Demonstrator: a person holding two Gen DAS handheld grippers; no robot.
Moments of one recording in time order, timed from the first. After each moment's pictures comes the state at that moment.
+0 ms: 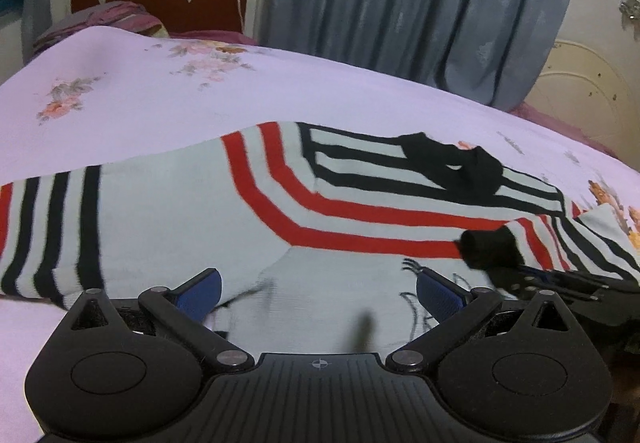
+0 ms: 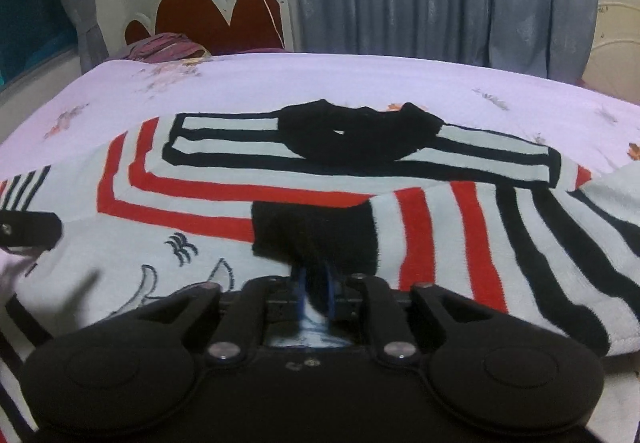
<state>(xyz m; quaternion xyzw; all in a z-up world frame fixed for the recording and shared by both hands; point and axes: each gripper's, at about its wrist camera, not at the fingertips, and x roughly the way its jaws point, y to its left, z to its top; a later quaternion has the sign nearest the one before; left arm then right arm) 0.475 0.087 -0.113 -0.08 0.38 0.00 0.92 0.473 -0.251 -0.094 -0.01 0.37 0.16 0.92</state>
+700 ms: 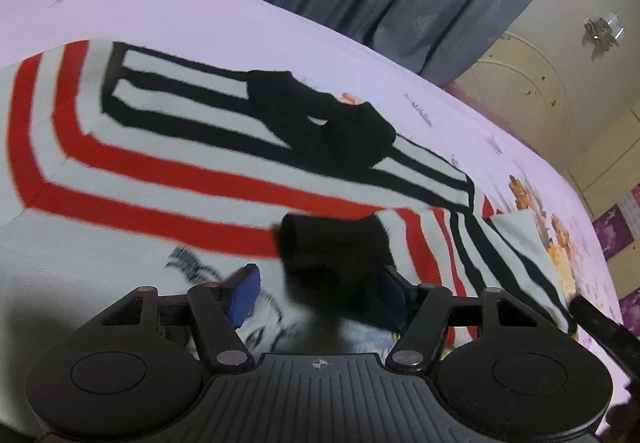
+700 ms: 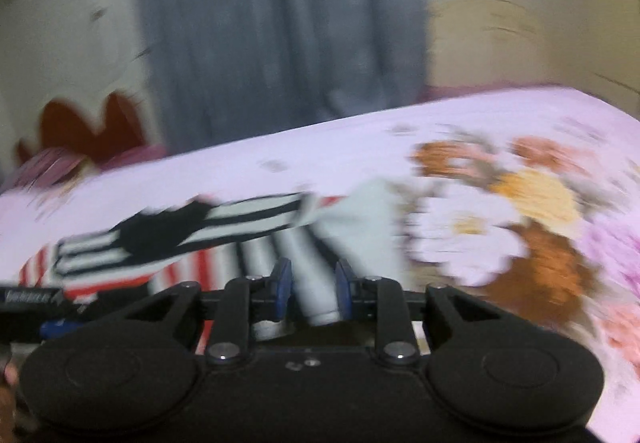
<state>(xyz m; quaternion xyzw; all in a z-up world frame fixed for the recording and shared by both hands) 0.550 -0.013 -0.149 -0.19 0.43 -0.11 0.88 0.408 -0.408 -0.038 0.10 0.28 -0.06 0.95</state>
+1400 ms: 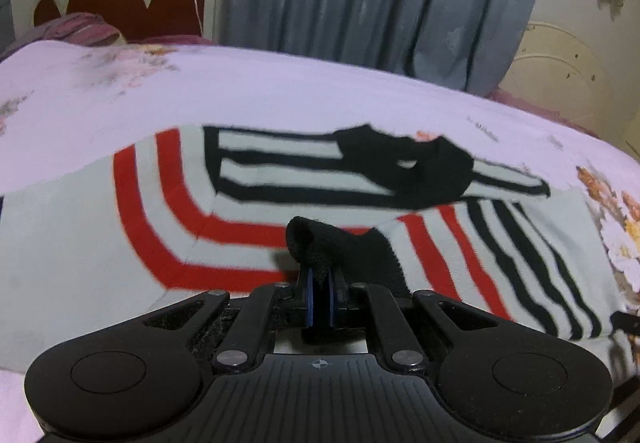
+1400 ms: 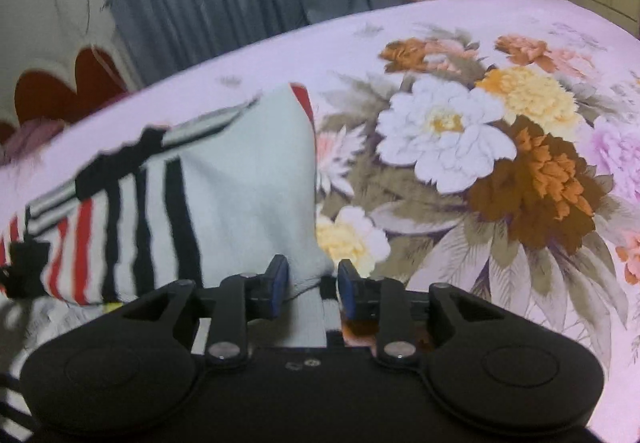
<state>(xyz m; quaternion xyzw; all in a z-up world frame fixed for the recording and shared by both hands) 0.533 0.020 -0.139 -0.06 0.38 -0.03 0.92 0.433 -0.434 -0.090 0.13 0.40 -0.05 0.91</state>
